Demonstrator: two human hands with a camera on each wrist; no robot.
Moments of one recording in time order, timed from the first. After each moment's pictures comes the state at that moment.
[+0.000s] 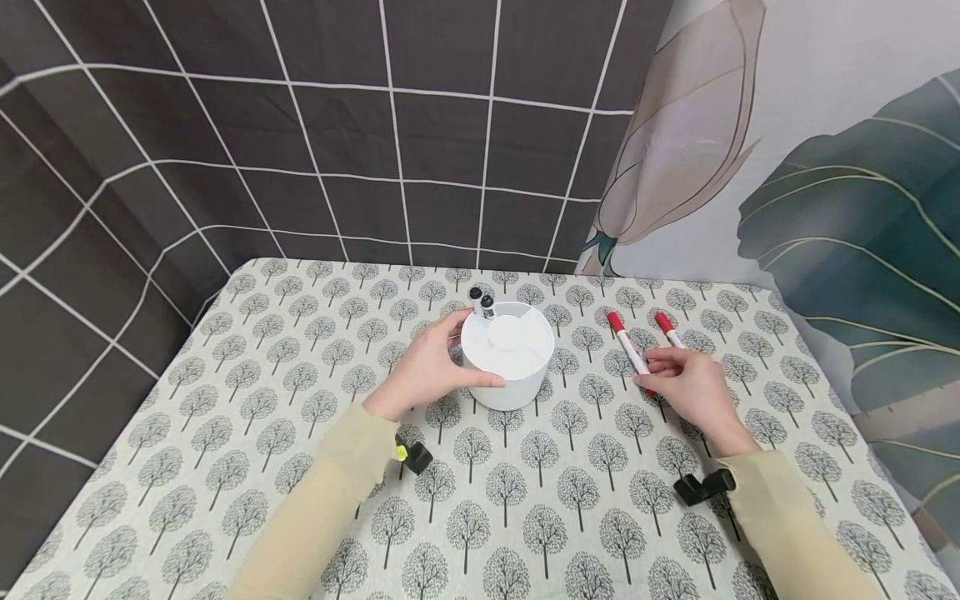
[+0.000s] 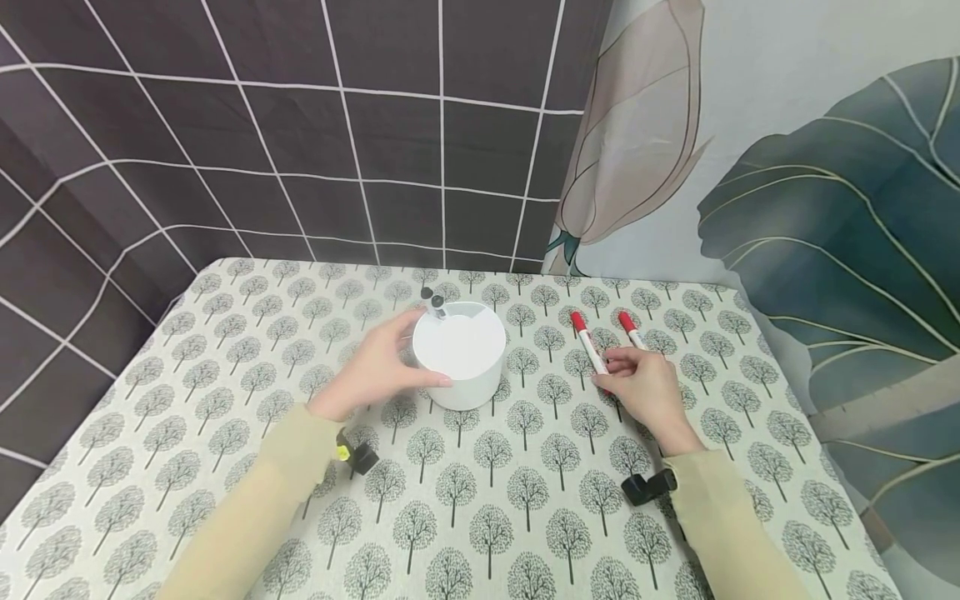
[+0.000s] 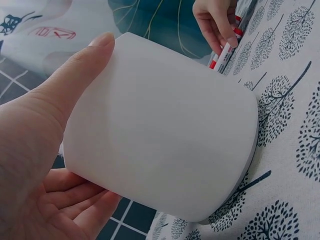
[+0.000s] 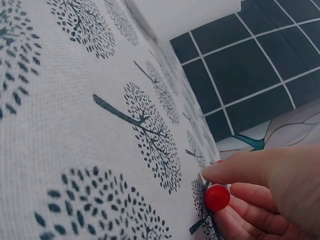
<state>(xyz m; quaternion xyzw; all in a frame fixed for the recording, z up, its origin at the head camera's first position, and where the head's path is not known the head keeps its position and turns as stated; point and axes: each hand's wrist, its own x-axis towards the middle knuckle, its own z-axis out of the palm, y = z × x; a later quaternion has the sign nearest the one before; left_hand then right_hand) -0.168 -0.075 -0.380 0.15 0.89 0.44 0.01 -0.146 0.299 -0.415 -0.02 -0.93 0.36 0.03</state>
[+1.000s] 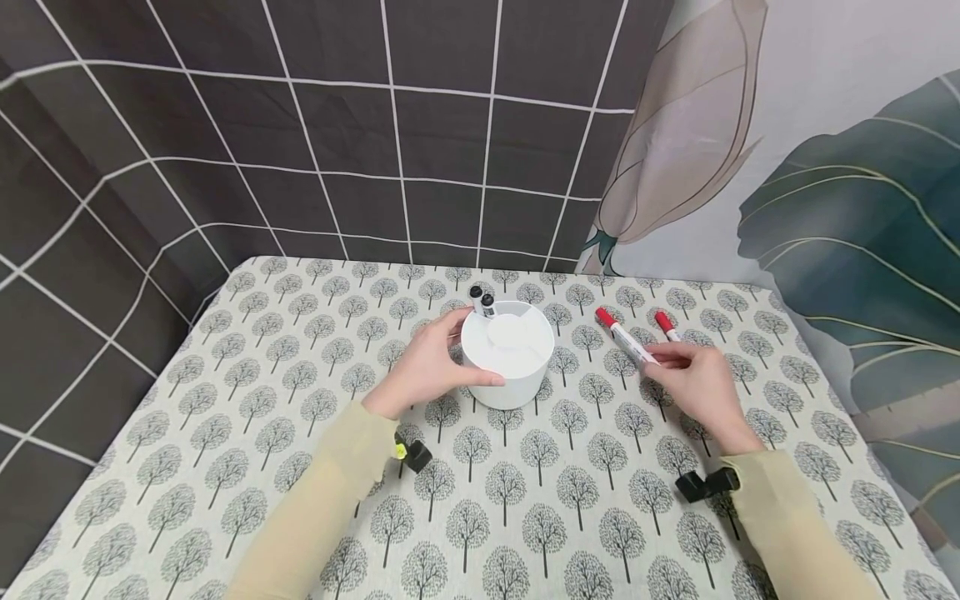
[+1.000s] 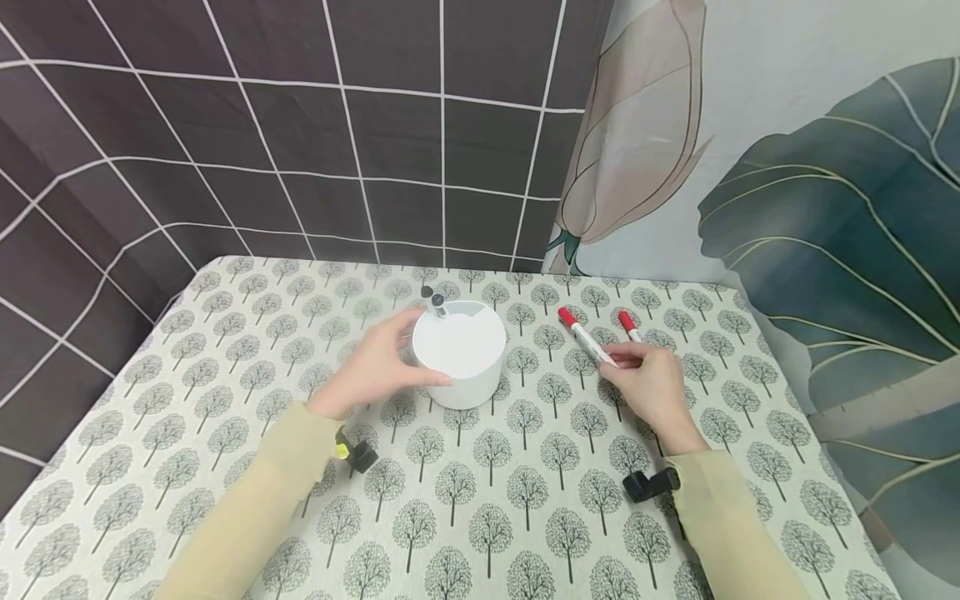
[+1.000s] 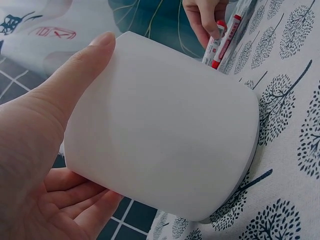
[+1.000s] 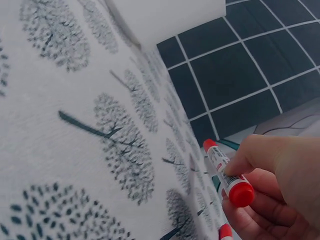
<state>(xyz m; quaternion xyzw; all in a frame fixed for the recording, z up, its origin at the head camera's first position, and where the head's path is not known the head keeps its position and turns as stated) -0.168 -0.077 -0.378 0.16 0.88 0.45 0.03 -0.143 0.295 -0.403 -0.02 -0.92 0.38 0.05</state>
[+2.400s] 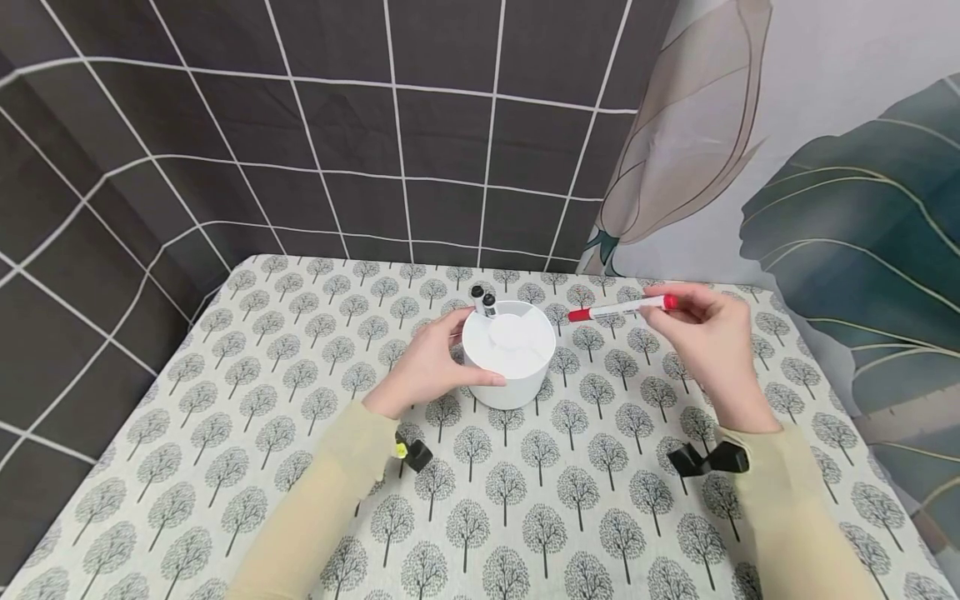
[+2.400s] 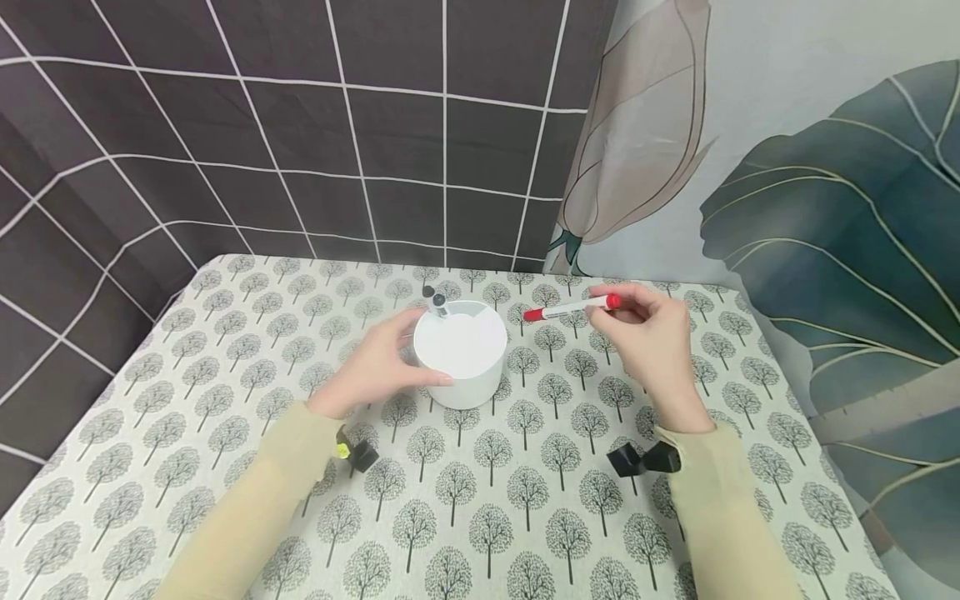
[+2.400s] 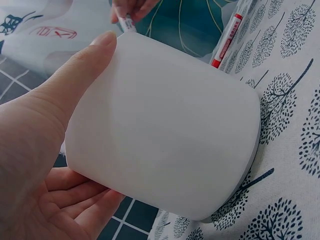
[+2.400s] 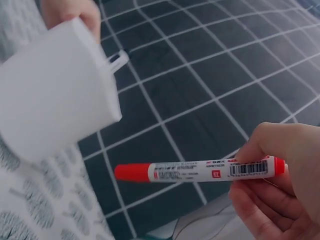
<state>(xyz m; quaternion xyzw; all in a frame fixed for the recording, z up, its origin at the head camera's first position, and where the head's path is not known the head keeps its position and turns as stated) -0.170 -0.077 -0.380 0.16 0.88 0.44 0.03 -0.147 0.251 -0.318 -0.02 -0.83 0.54 0.16</state>
